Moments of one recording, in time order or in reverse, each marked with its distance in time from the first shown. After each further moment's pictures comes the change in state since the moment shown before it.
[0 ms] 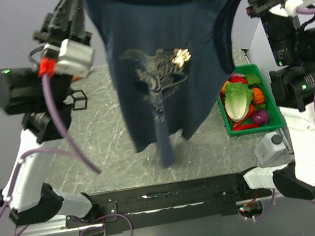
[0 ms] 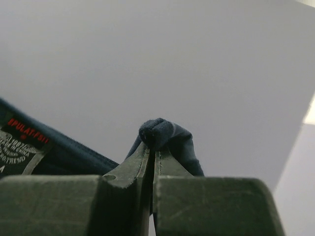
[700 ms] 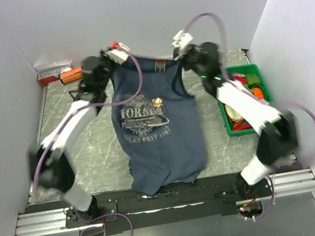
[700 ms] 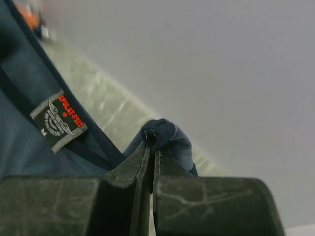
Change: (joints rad) left arm 0.412 0.161 -0.743 0.064 -0.144 -0.204; right arm 0.072 0.225 -0.722 0.123 -0.052 -0.032
